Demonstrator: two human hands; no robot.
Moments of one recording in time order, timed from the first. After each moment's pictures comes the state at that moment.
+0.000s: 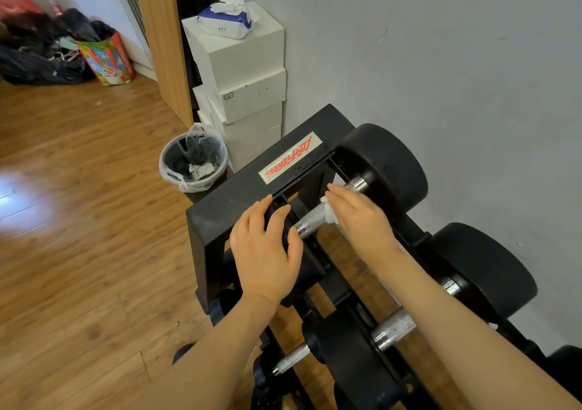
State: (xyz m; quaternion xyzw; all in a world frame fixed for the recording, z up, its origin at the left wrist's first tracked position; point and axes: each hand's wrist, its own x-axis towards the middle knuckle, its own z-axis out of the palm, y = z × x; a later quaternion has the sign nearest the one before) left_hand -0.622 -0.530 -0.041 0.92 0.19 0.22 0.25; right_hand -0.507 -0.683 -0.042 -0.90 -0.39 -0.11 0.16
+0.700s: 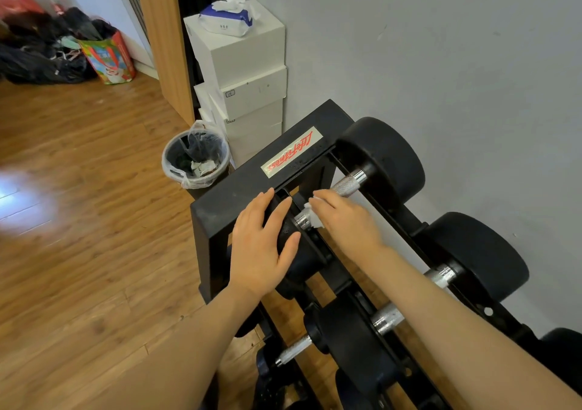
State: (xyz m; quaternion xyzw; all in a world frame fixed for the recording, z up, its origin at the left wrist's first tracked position) left_hand -0.639 -0.506 -0.044 0.95 0.07 0.15 0.27; right_hand -0.527 -0.665 -0.039 -0.91 -0.41 -0.06 0.10
